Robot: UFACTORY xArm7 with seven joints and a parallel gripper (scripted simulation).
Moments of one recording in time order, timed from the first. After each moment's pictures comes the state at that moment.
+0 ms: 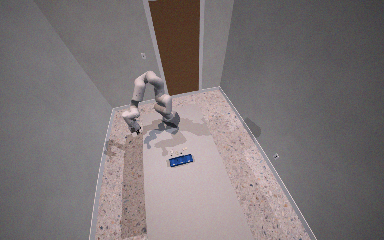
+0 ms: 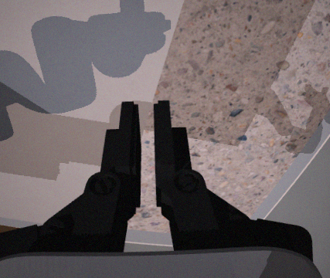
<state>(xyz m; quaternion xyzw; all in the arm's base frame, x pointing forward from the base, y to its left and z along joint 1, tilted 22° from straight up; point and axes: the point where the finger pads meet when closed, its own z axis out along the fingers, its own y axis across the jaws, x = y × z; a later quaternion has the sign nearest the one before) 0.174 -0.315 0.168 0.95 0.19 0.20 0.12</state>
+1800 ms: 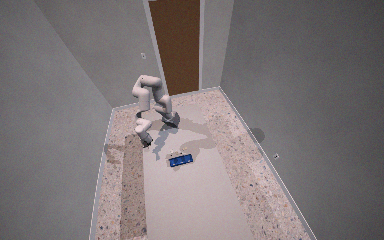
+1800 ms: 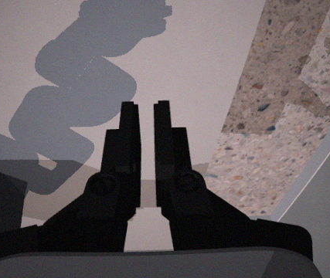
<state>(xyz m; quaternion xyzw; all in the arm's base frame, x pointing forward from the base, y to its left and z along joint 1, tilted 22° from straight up) 0.319 -0.193 0.174 0.97 0.12 0.17 0.12</state>
